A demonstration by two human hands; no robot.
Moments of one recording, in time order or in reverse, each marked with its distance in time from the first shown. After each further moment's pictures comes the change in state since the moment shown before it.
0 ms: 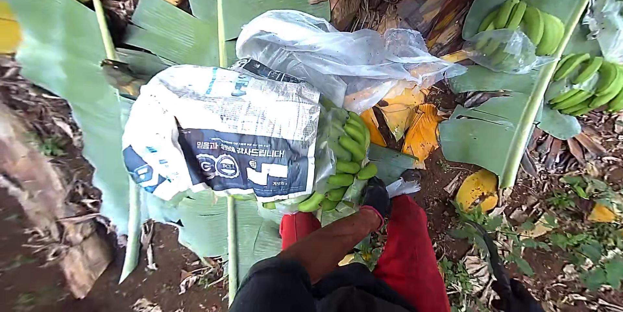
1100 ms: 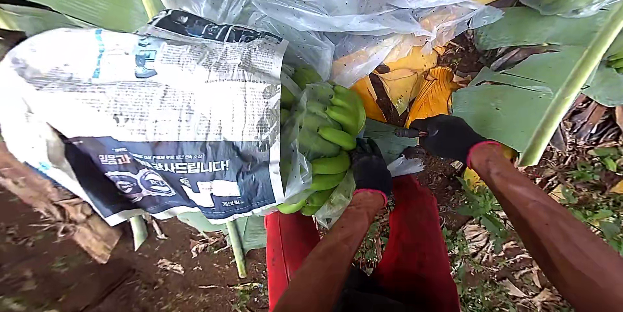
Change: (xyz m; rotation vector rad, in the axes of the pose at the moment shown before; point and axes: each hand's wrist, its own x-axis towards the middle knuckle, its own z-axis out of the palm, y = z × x) left_hand 0.071 0.007 -0.020 0.052 0.215 -0.202; right_hand 0.152 -0.363 0.094 -1.099 -0.301 -0.886
